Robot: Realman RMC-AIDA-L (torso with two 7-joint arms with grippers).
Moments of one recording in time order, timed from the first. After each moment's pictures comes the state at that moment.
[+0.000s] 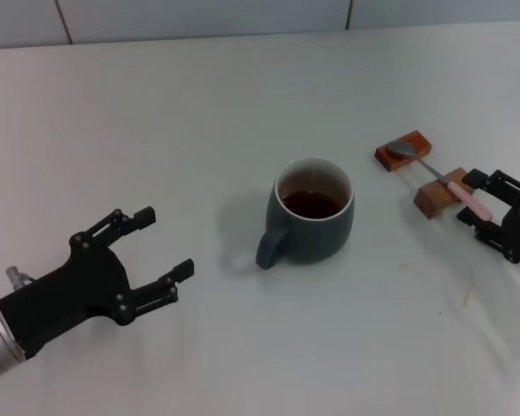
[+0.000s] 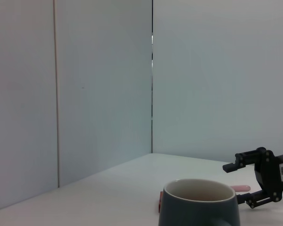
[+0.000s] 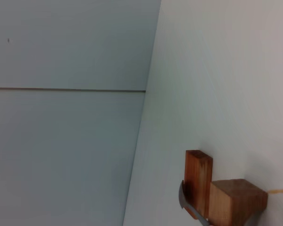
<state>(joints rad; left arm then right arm) -0.43 -2.06 -0.31 0.15 2.67 1.64 -0.51 0.34 2.01 0.00 -0.19 -2.14 -1.36 2.16</state>
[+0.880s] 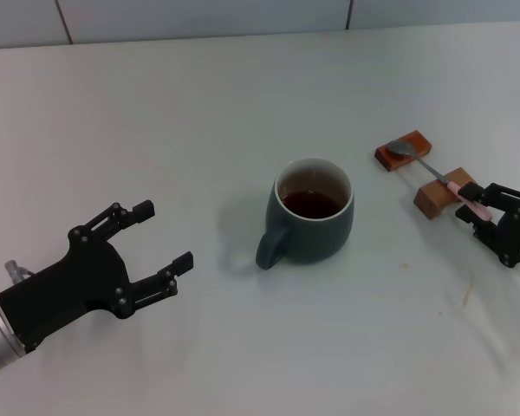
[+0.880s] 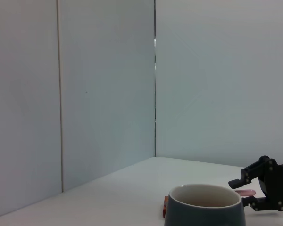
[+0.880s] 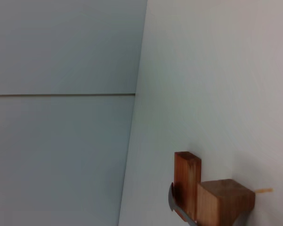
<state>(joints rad) -0.44 -2.06 -0.31 0.16 2.65 1.64 -0.51 0.34 2.02 0.00 -0.17 -2.14 -1.32 2.17</state>
